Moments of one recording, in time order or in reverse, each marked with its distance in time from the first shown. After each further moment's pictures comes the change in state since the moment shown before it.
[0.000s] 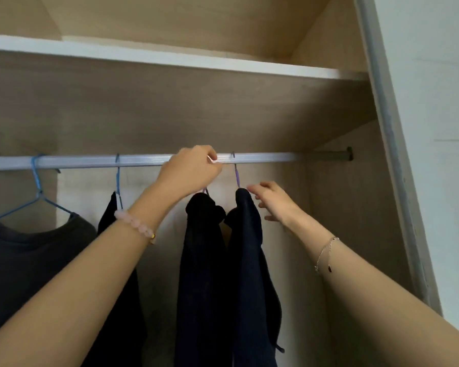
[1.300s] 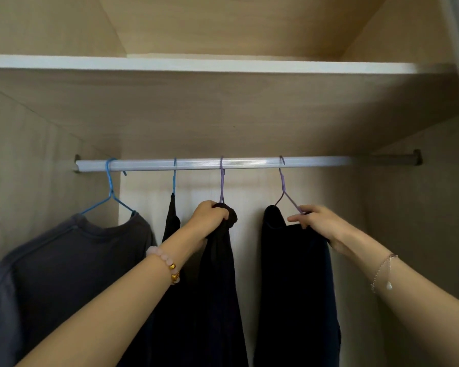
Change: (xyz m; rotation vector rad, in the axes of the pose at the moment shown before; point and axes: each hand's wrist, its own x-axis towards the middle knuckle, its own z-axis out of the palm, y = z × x) left_hand -0.030 -0.096 0.040 -0.735 -0.146 -0.493; right_hand 0.031 0.032 0.028 0.011 -0.071 0.036
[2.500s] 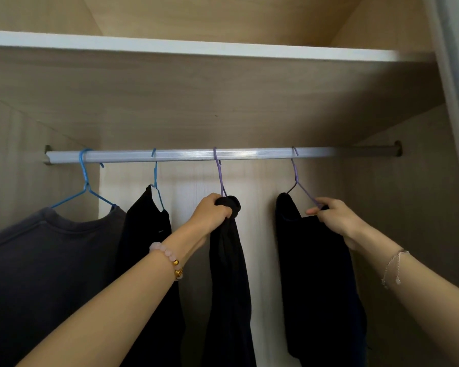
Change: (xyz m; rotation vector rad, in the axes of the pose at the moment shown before) left_hand 0.008 -0.004 0.038 0.071 -0.040 0.079; right_hand 0.009 0.034 -0.053 -0.114 0.157 0.053
